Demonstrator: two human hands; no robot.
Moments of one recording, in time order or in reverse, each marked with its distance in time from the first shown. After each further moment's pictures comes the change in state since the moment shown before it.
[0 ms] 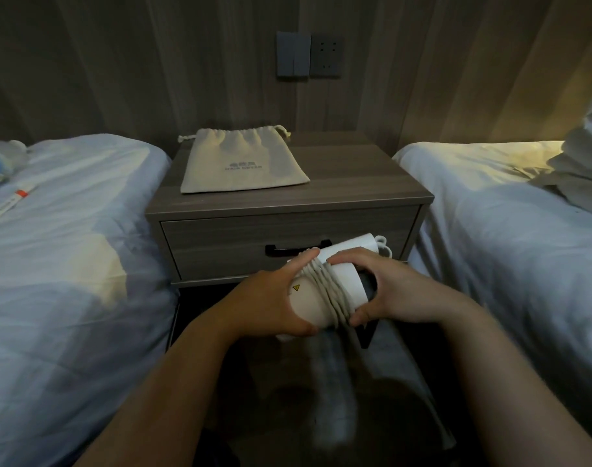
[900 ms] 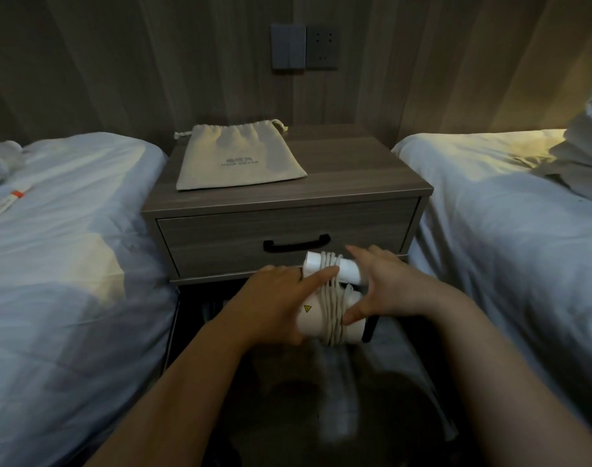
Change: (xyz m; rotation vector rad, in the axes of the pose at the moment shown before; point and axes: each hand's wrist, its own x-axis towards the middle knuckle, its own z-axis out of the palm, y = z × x) left_hand 0.010 -0.003 0.022 0.654 0.105 0.257; right_hand 0.011 0.011 0.009 -0.342 -0.011 0.278
